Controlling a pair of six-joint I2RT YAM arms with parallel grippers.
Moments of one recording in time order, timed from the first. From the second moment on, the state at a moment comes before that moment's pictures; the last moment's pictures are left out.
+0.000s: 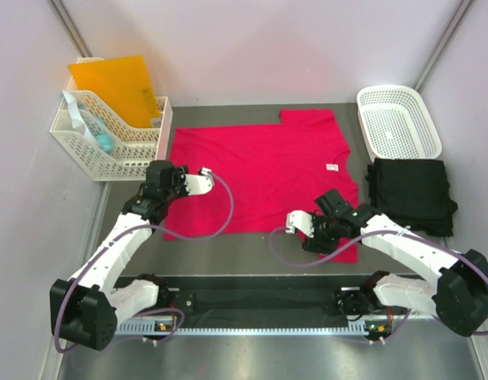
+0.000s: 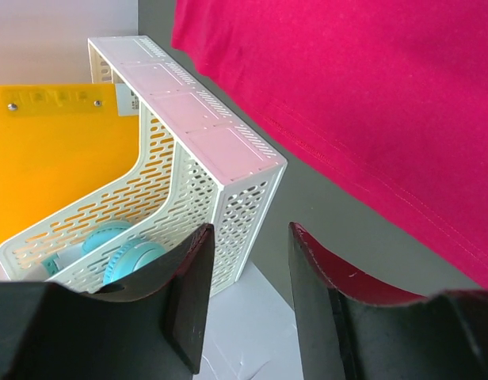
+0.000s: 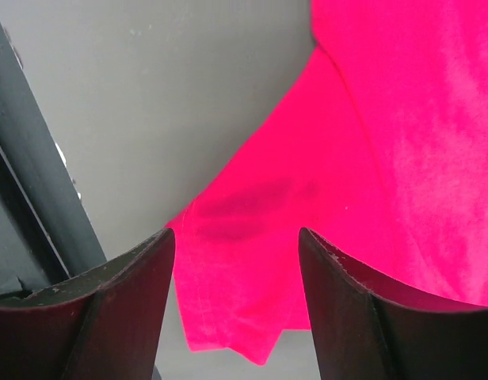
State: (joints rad) left arm -0.26 1.06 0.77 -0.33 -0.11 1.15; right arm 0.63 1.12 0.65 -0.73 -0.21 -0.77
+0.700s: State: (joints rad) left arm -0.26 1.09 0.74 -0.33 -0.11 1.17; right arm 0.68 1.24 0.66 -0.66 -0.21 -0.70
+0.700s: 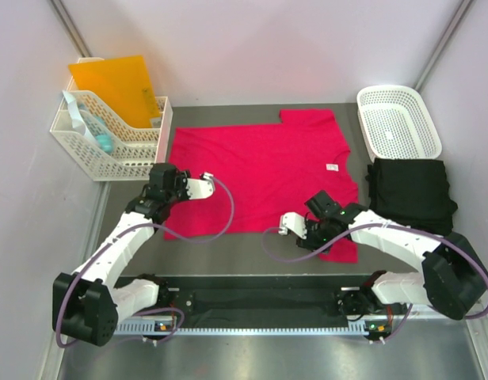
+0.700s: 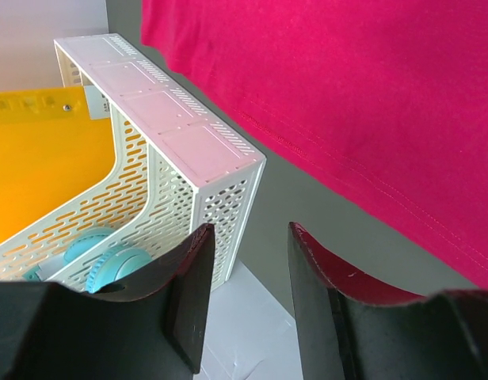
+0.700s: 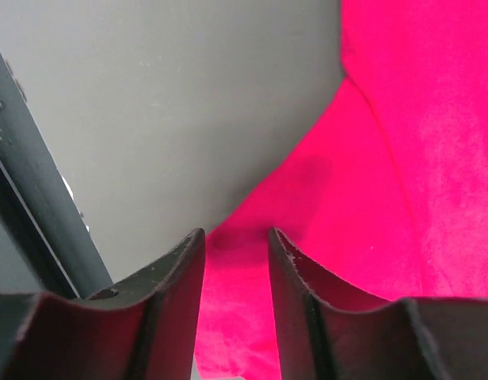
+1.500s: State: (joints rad) left arm -0.26 1.10 0.73 -0.32 -0.11 1.17; right arm 0.69 1.30 0.63 -0.56 -0.19 -0.68
